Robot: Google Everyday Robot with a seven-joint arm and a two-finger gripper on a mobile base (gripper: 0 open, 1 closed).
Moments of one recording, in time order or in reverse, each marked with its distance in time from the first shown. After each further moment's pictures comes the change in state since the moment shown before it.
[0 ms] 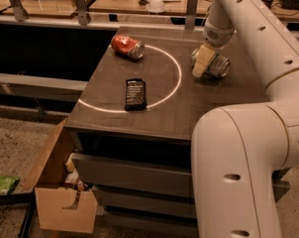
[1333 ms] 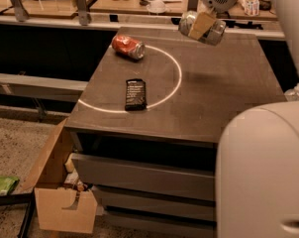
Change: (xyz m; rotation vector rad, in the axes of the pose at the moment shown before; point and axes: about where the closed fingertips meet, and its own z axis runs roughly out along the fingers) arm -0.051 0.038 -0.129 0.047 -0.309 -0.266
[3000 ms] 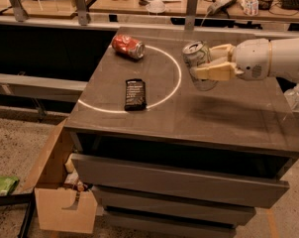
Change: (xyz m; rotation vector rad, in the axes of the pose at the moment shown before) arm 0.037 0.122 -0.012 -0.237 -0.911 0.085
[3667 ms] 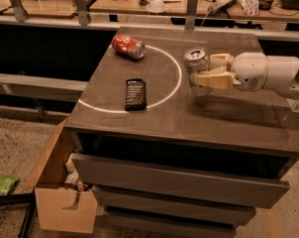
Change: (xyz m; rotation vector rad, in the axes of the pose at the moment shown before) arm 0.020 -0.001 0.002 -0.051 -0.163 -0.013
